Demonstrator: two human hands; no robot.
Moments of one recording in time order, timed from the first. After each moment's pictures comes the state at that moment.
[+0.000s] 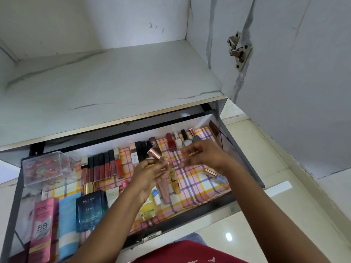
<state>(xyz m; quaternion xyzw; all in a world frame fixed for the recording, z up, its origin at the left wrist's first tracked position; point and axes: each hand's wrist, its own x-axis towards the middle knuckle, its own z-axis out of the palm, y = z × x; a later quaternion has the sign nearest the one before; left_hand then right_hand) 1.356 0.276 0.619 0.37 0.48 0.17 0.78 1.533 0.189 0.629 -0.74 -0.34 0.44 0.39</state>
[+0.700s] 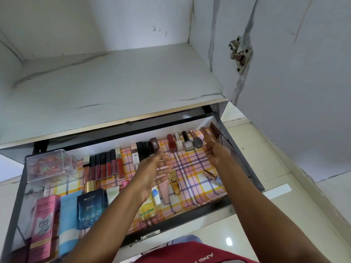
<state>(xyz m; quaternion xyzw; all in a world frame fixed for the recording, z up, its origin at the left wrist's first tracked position) 1.362 0.273 0.635 0.43 0.49 0.10 0.75 1.573 0.204 0.578 -0.62 0.17 0.38 0.67</state>
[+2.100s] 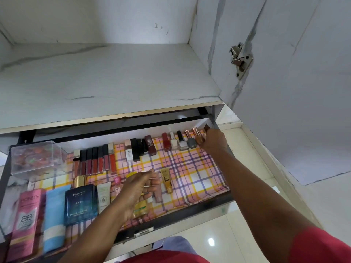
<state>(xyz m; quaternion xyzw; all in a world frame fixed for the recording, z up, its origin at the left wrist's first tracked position) 1.323 0.256 0.611 0.44 0.51 0.08 0.73 1.593 0.220 0.604 -0.93 -0.34 0.08 0.06</state>
